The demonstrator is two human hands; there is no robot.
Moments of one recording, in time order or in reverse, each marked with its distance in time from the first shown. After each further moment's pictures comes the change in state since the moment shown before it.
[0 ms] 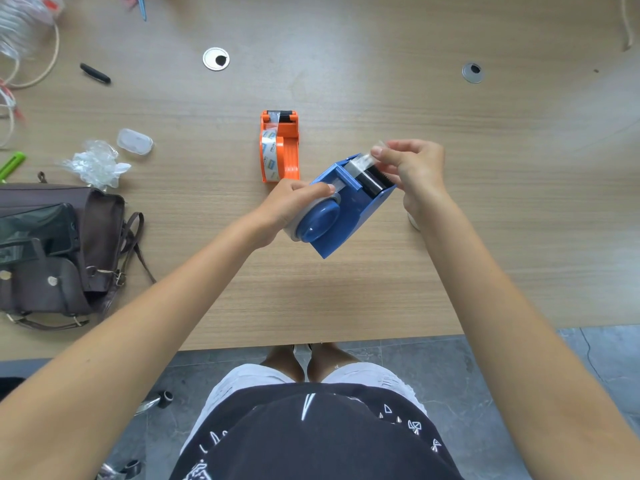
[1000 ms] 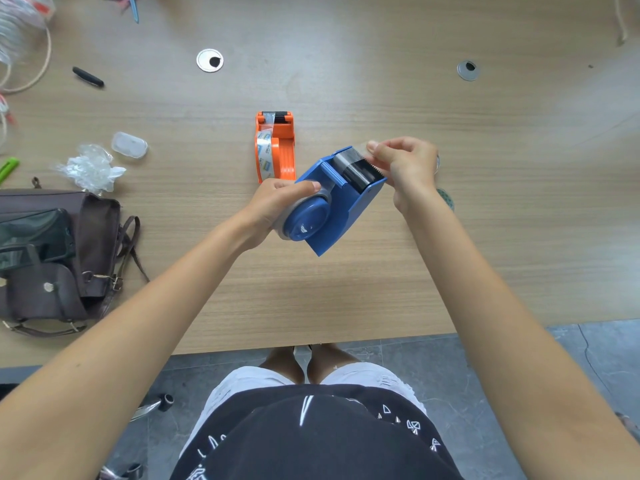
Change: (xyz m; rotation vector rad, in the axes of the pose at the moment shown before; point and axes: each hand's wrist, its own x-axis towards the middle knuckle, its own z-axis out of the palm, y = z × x) left_hand 0.004 -0.008 -0.012 -0.127 0.006 0.028; right_hand 0.012 0.008 0.008 0.071 0.042 -0.016
